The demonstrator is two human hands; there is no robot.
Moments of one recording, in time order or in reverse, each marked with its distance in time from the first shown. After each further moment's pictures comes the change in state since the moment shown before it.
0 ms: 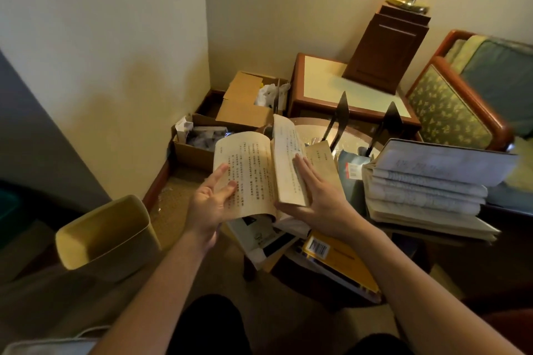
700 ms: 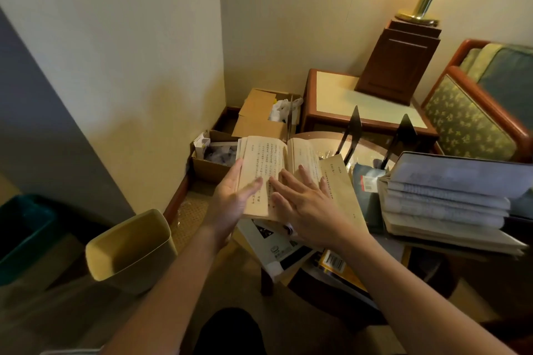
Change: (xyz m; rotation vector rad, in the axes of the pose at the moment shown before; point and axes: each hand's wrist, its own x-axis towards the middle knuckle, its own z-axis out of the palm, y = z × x) left_hand -0.005 0.048 0.007 0.302 -0.197 0.126; right_hand 0.014 -0.047 0.013 -0.333 -0.057 -0.166
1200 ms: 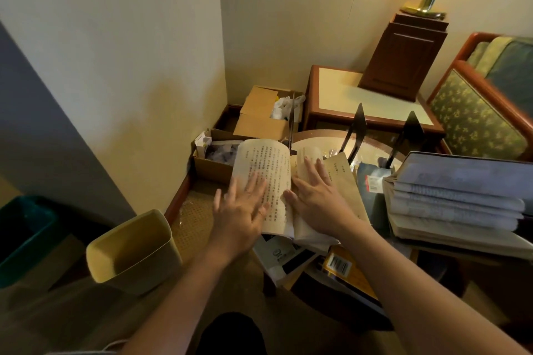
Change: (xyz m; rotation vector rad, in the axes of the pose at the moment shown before) left_hand 0.009 -0.044 0.000 1.098 0.007 0.249; right_hand 0.034 0.039 0.018 -0.026 0.048 0.156
